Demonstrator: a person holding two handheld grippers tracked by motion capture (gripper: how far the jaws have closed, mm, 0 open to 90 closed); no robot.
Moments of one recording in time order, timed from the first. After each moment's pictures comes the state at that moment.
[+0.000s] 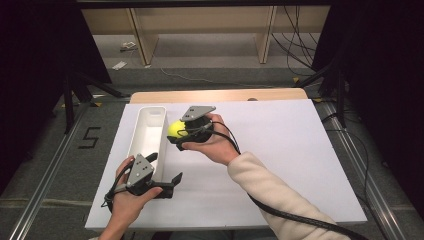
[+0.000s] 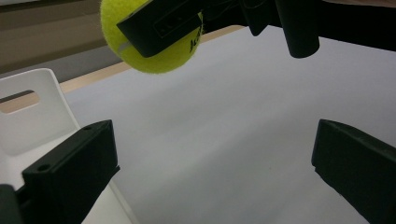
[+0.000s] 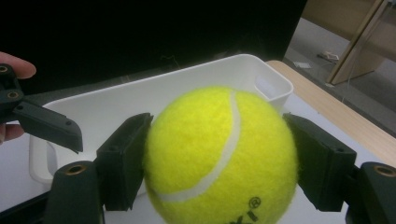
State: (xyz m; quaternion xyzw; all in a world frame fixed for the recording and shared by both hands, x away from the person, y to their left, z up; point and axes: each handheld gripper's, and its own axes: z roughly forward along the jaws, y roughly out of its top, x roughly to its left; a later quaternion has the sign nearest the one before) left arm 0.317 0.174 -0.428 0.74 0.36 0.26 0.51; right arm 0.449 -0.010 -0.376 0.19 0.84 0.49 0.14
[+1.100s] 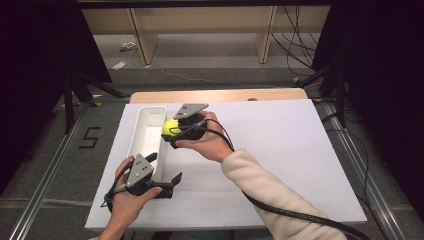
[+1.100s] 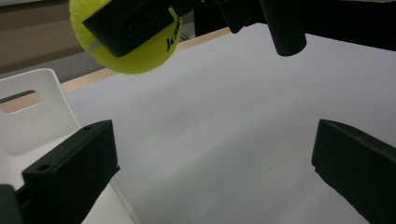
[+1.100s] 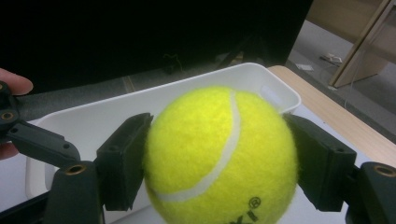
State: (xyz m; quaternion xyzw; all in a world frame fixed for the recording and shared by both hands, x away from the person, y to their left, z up) left arm 0.317 0.174 -0.428 0.74 0.36 0.26 0.51; right arm 0.453 0.006 -0.371 0.19 0.84 0.49 0.14
